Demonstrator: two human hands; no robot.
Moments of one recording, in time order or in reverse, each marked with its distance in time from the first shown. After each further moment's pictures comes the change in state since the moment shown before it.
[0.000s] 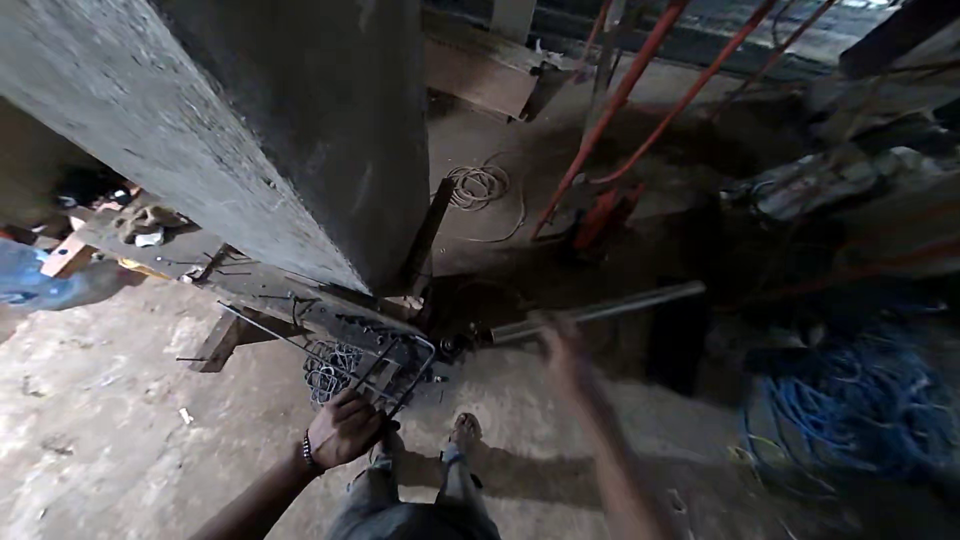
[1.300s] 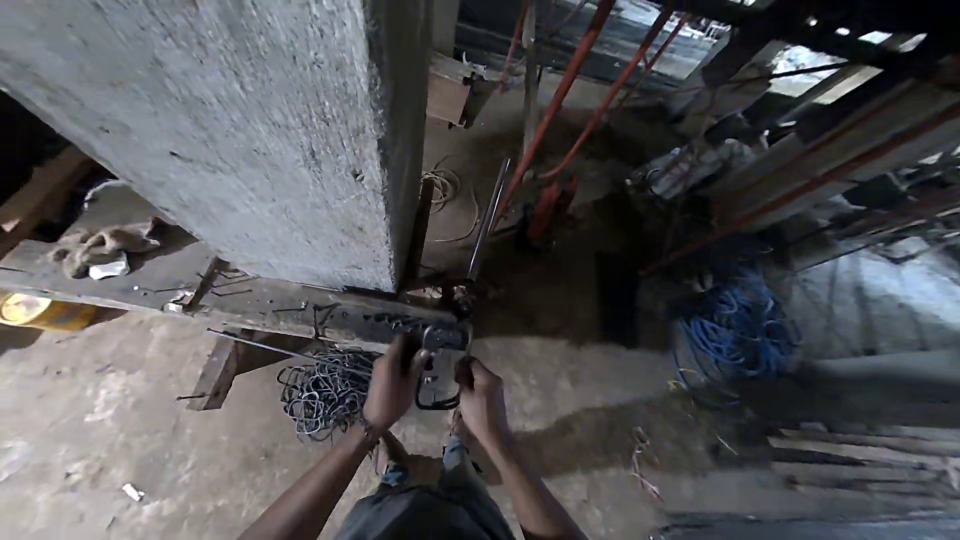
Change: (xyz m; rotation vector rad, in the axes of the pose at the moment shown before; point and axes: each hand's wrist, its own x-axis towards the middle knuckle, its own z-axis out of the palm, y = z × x) left_hand 0.043 -0.025 -0.028 -0.911 -0.032 -0.864; right_hand -0.078 -0.202 0.129 0.382 0.172 0.359
